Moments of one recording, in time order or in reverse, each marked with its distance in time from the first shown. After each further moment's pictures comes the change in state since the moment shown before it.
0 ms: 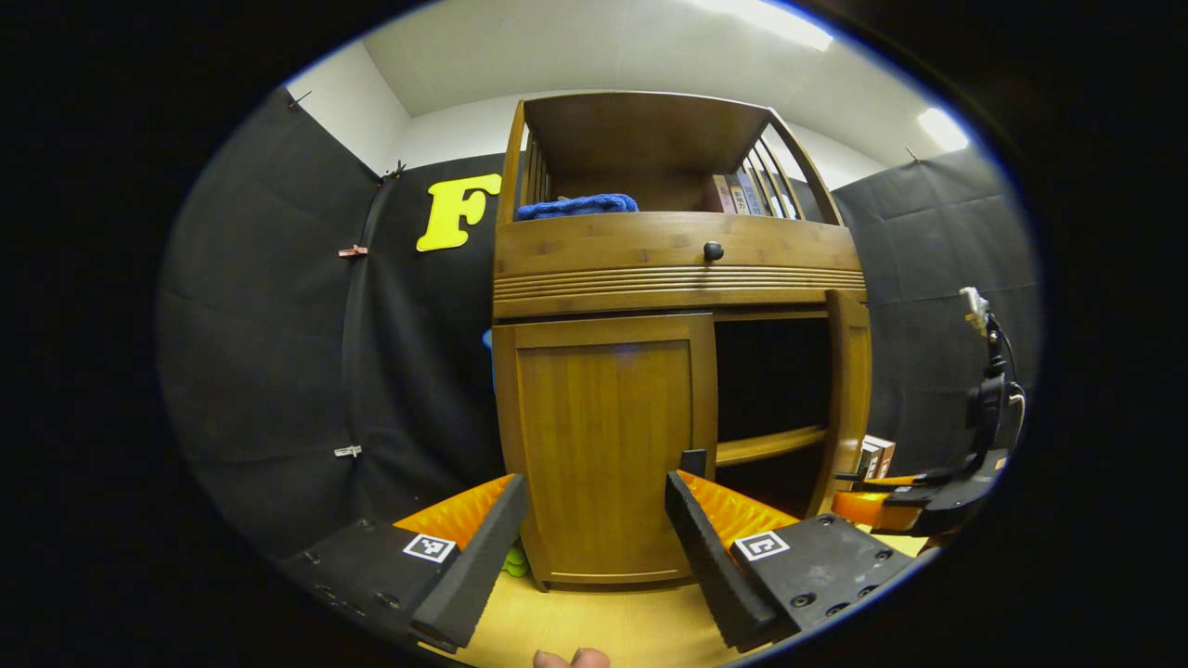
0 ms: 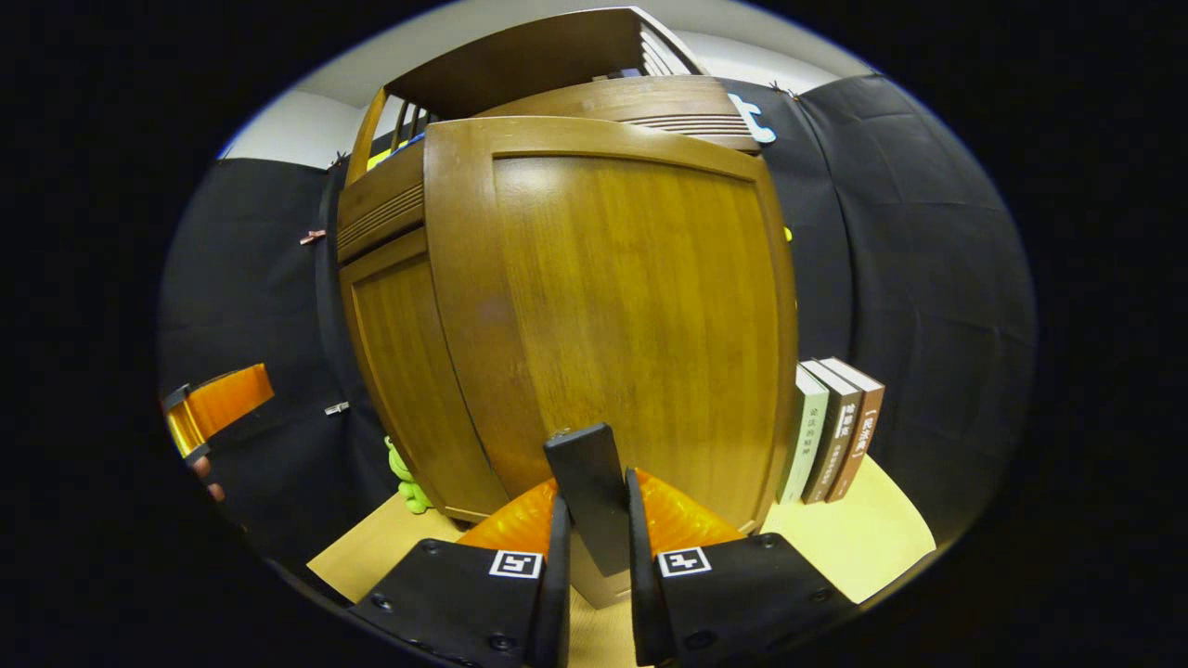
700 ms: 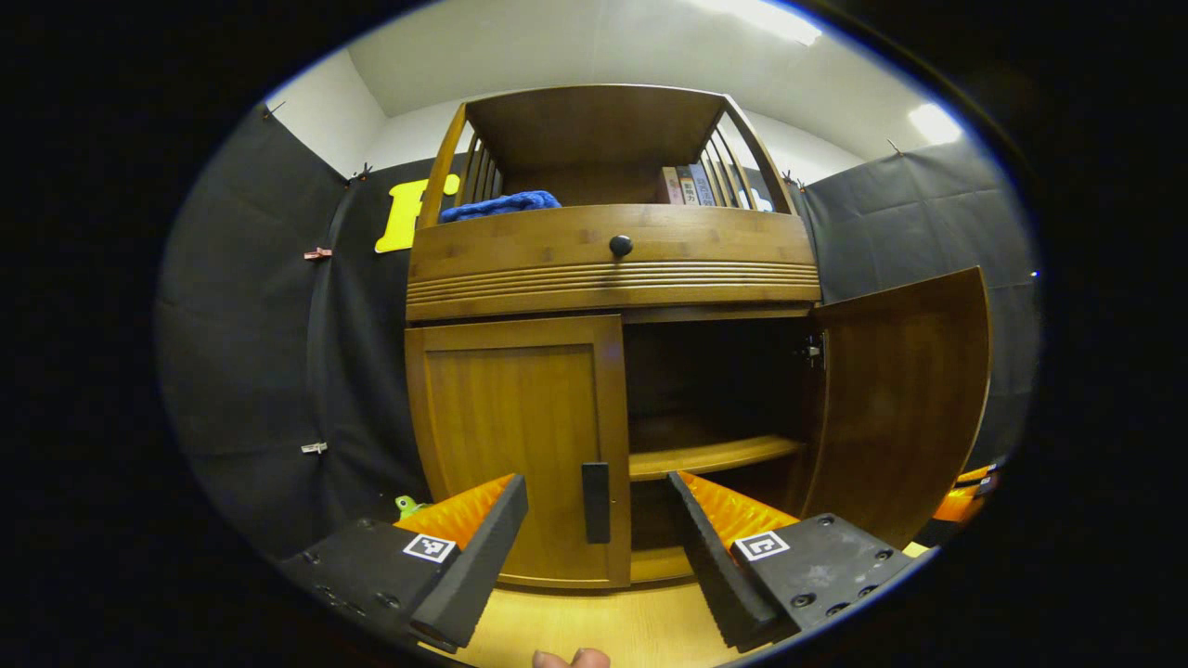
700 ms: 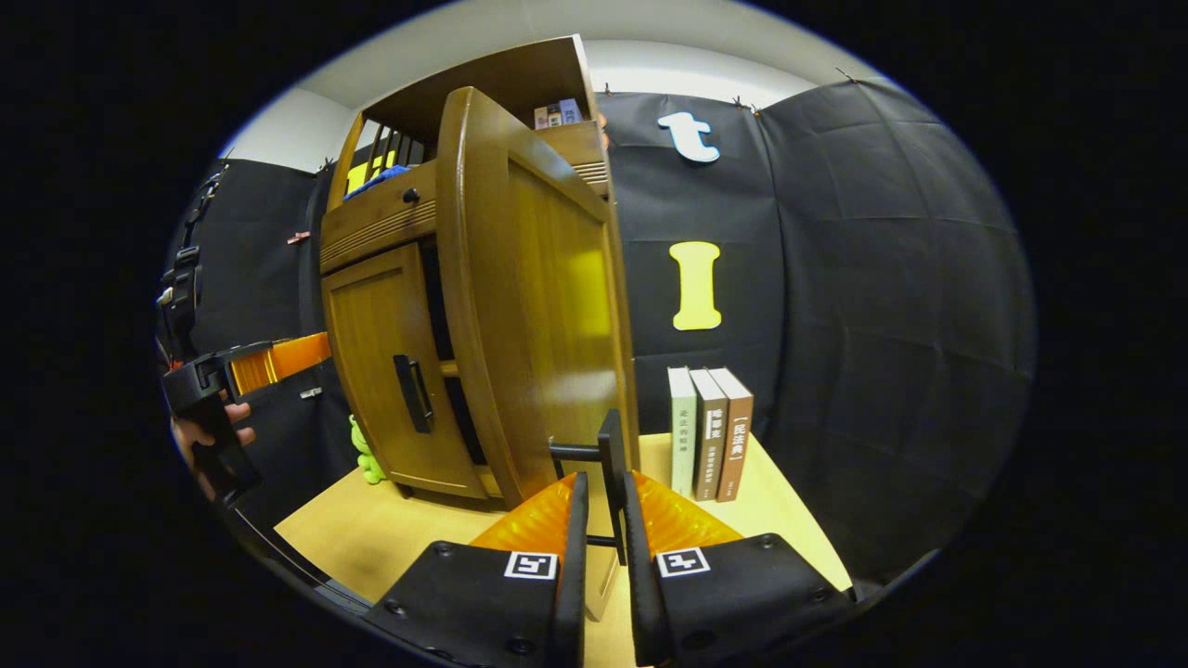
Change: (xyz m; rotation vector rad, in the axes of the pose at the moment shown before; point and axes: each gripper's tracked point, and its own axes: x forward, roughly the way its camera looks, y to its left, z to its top) left arm 0.017 -0.111 0.008 0.003 0.008 -0.060; right arm -0.107 -0.149 0.022 -0.048 -0.037 -0.075
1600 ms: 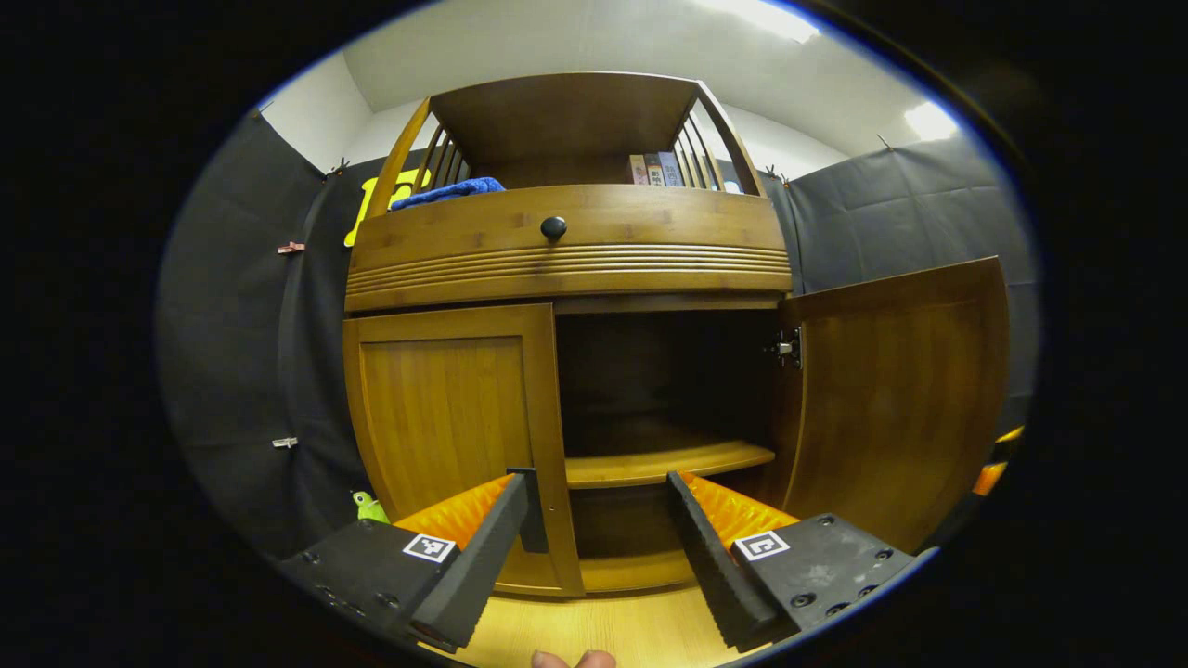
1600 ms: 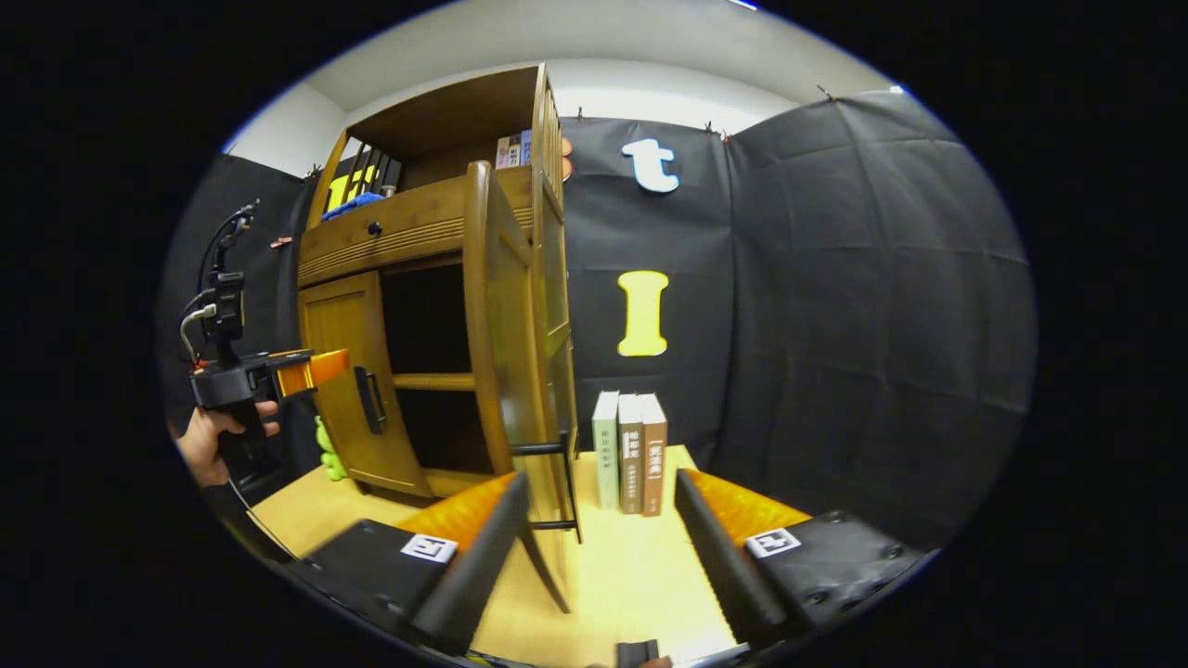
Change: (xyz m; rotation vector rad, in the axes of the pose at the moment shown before) left arm 0.041 -0.041 -0.018 -0.013 0.004 -0.032; right arm -0.048 -0.091 0.039 -0.080 -0.084 -0.115
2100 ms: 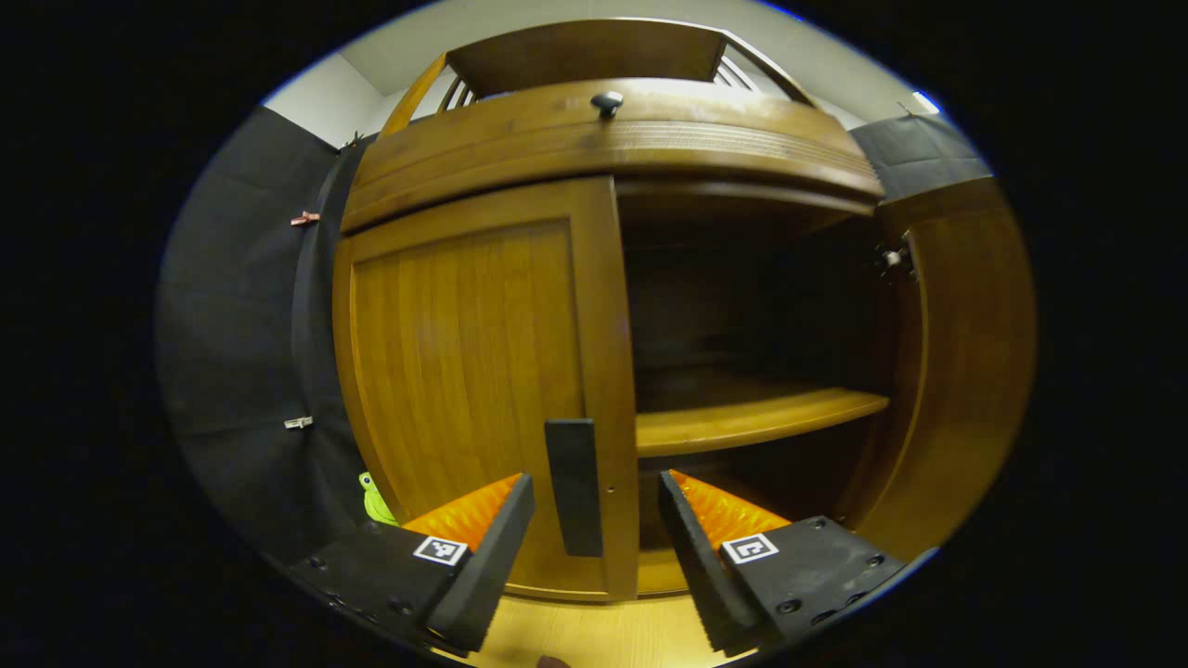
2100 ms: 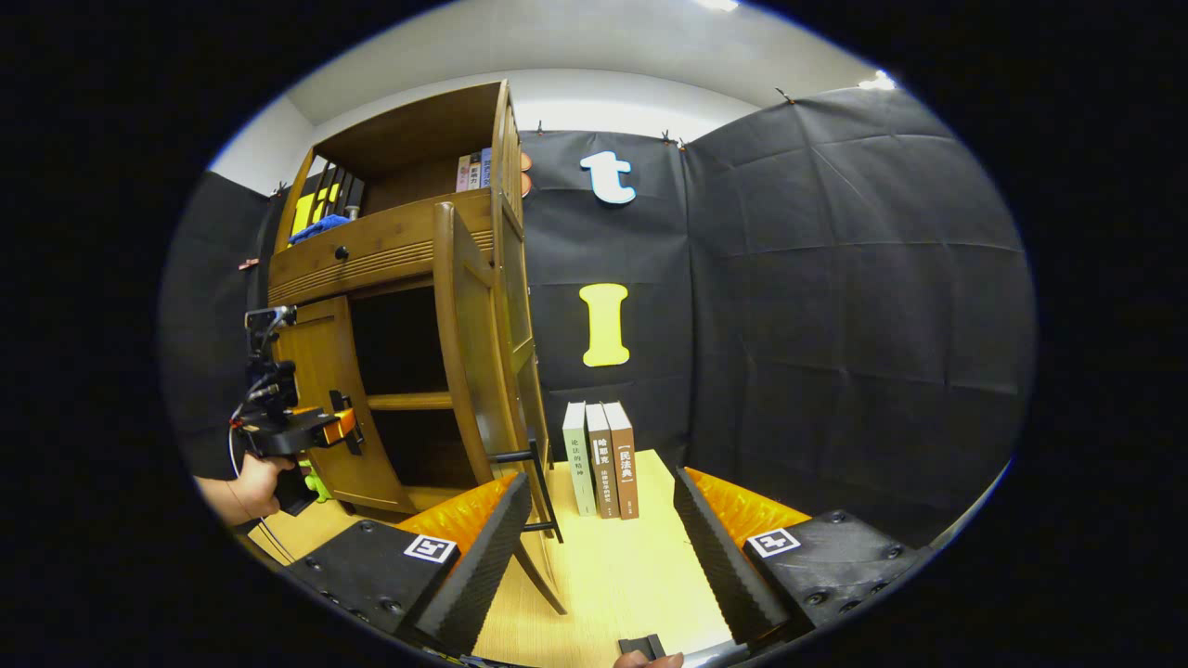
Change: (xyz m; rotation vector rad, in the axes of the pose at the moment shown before) left arm 0.094 0.060 -0.091 0.028 0.120 0.124; right arm -0.021 -0.015 0.004 0.064 -0.032 -0.121
